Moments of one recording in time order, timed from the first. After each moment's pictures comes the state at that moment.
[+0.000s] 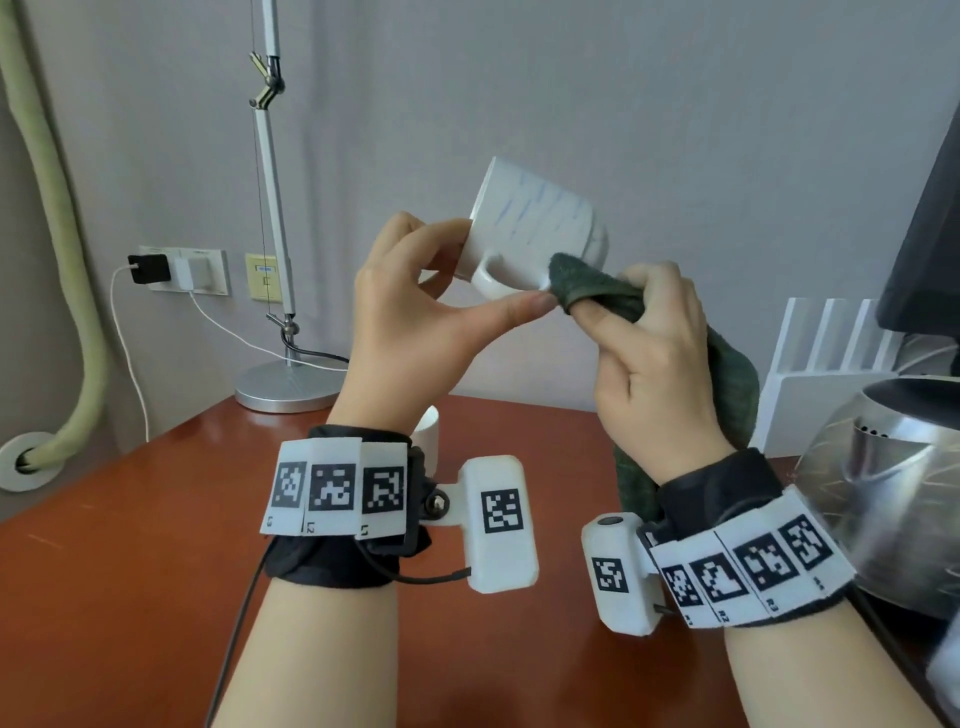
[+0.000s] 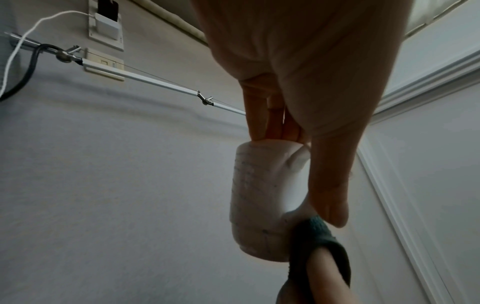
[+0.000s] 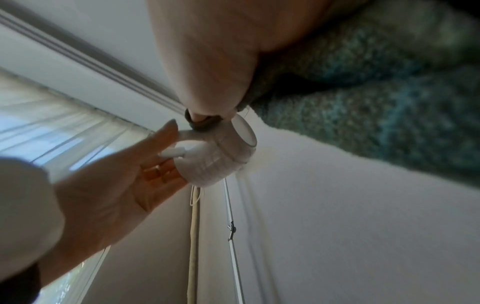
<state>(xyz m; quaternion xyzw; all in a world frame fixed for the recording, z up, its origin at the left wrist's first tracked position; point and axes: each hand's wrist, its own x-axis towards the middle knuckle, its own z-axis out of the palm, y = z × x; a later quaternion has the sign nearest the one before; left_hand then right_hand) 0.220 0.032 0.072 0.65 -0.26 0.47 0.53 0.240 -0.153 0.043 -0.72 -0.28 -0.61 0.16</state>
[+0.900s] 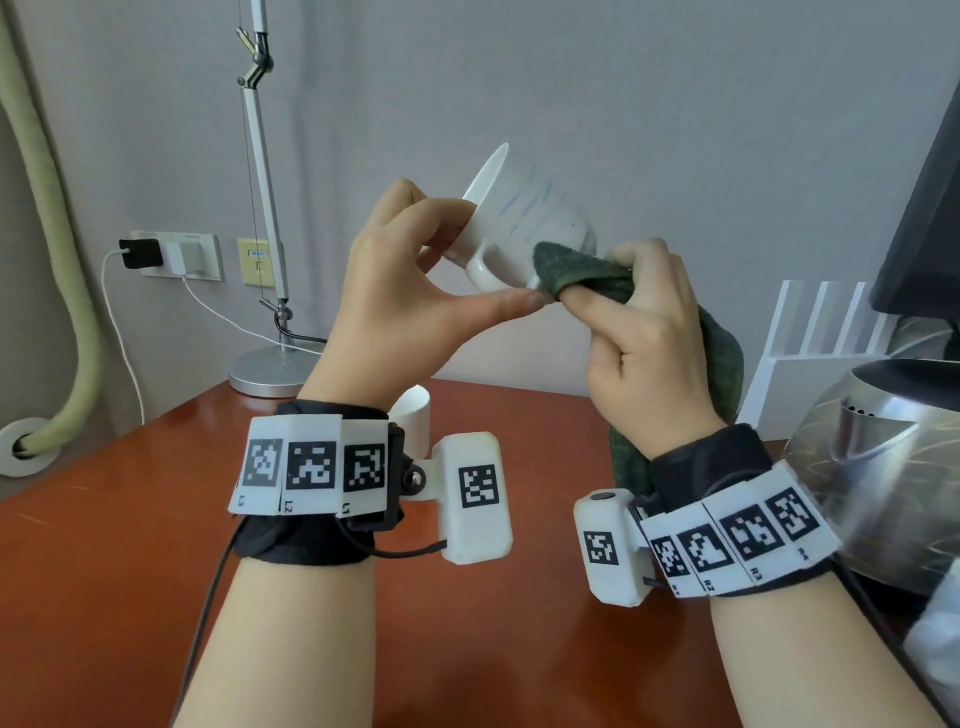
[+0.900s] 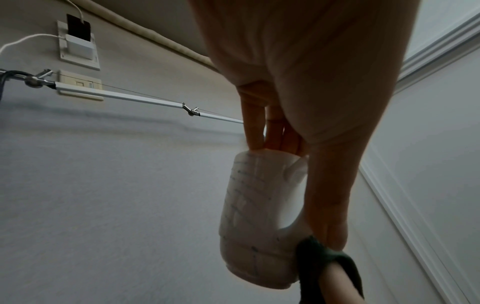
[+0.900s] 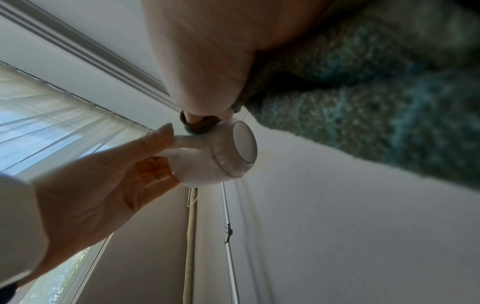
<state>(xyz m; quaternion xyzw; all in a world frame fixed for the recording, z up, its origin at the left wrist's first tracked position) 0.217 0.036 0.074 0.71 -0.28 0.45 0.45 0.234 -0.155 0.045 -0.73 -0.30 -0.60 0.16</state>
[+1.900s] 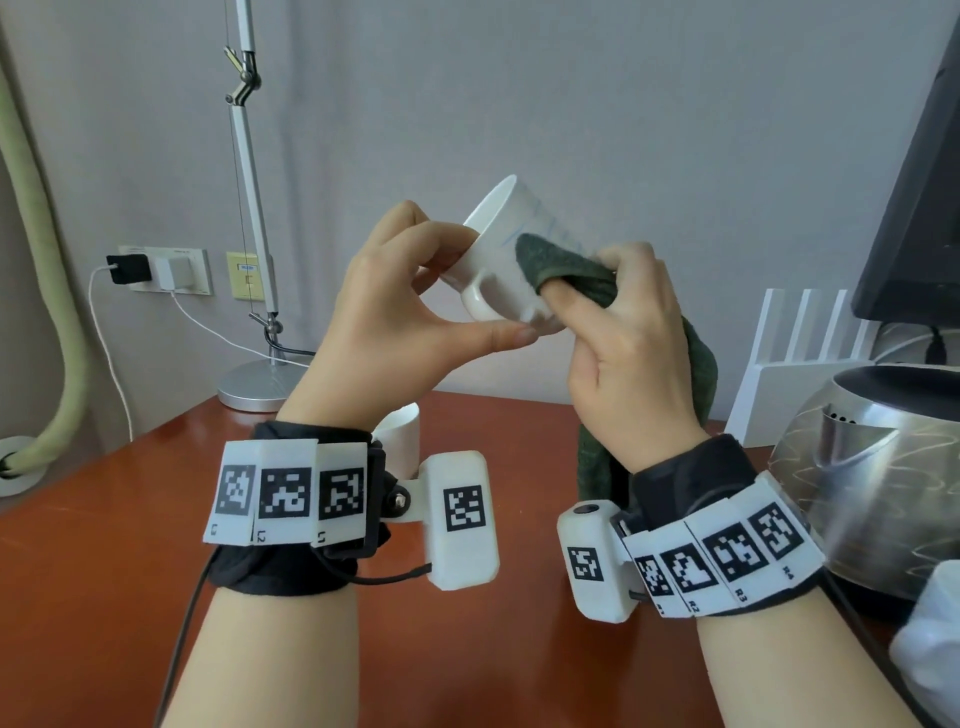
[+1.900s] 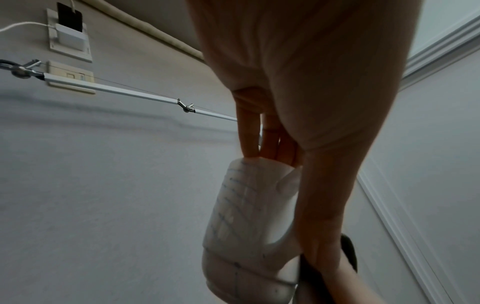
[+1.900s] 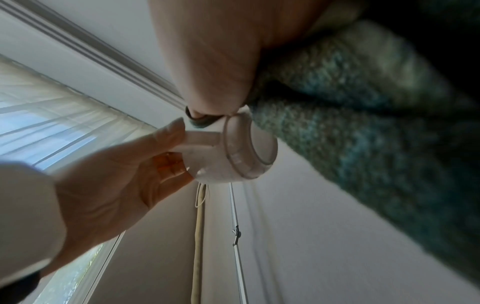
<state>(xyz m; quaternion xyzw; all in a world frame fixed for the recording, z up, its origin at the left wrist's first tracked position) 0.209 0.033 0.077 0.73 -0.30 0.41 0.45 0.224 -0.148 0.053 -0.73 -0.27 -0.61 0.13</state>
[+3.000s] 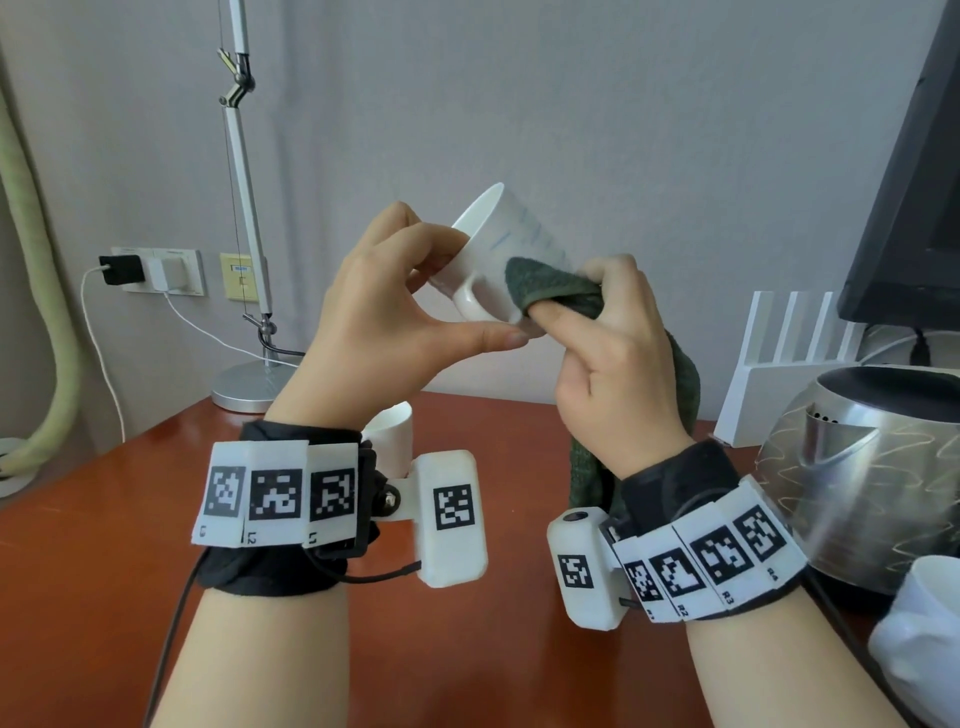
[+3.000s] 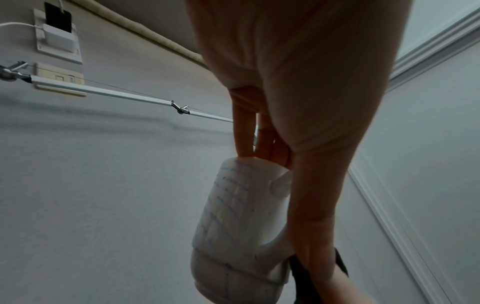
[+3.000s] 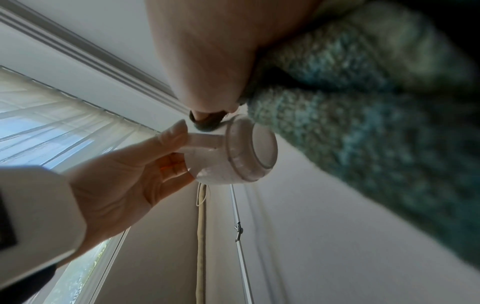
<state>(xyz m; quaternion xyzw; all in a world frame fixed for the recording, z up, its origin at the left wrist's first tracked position) 0.205 0.033 0.080 0.75 -0.30 0.40 0.44 0.219 -0.147 0.049 -0.73 -0.30 -0.59 0.17</state>
